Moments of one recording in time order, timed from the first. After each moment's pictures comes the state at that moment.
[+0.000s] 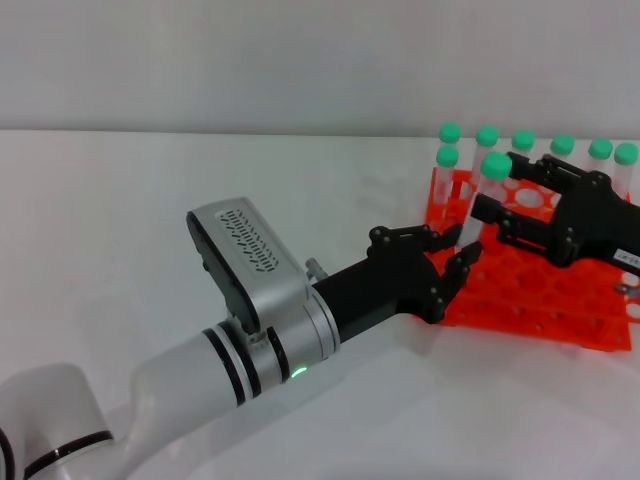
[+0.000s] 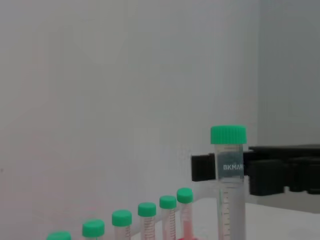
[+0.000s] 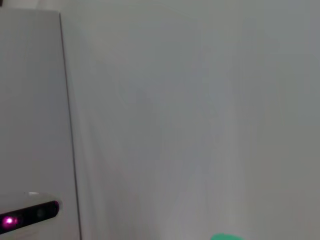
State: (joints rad) left arm -0.73 -2.10 2.84 0.36 -0.75 1.02 -0.33; right arm 0.51 1.90 -1.55 -0.41 -0.74 -1.36 0.94
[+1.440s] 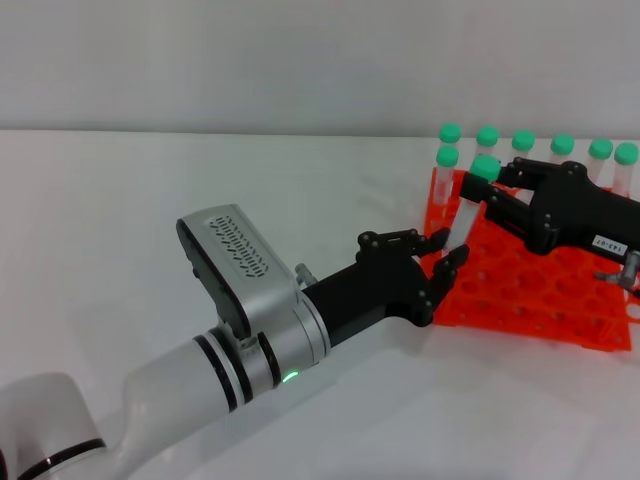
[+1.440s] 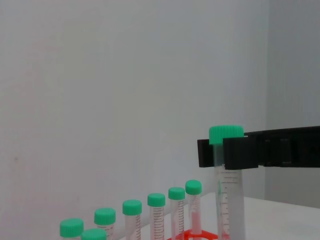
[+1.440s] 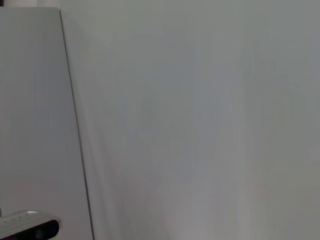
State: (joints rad) left arm -0.71 -2.10 2.84 0.35 -0.75 1.02 -0.33; right arm 0.52 1.92 -1.52 -0.49 -0.81 -1.32 1.05
